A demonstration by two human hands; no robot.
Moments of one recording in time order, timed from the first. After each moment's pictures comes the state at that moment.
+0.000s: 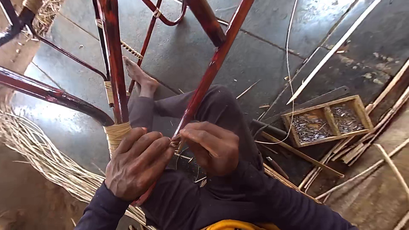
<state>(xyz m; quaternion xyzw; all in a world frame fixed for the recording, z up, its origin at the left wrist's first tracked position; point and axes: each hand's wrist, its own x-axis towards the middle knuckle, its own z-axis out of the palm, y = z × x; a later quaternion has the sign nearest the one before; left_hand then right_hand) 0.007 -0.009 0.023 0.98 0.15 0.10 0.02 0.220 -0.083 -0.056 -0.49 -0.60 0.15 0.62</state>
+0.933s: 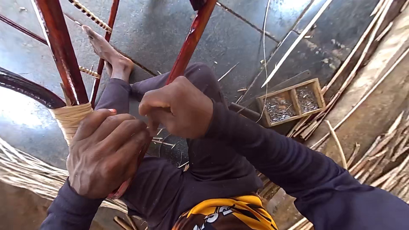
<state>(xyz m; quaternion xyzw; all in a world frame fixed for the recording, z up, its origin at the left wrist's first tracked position) 0.016 -0.010 0.024 0.97 0.18 0.13 0.07 0.251 -0.028 -0.016 -0.43 -0.74 0.36 0.36</state>
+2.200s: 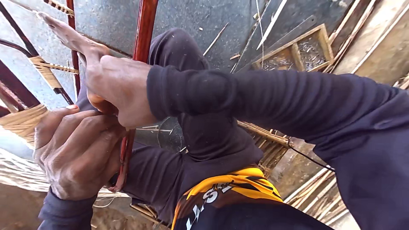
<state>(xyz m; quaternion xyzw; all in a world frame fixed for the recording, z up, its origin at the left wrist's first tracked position) 0.008 -0.017 0.016 0.97 0.19 0.14 0.06 0.246 0.005 -0.015 -0.38 -0.84 0.33 0.19</state>
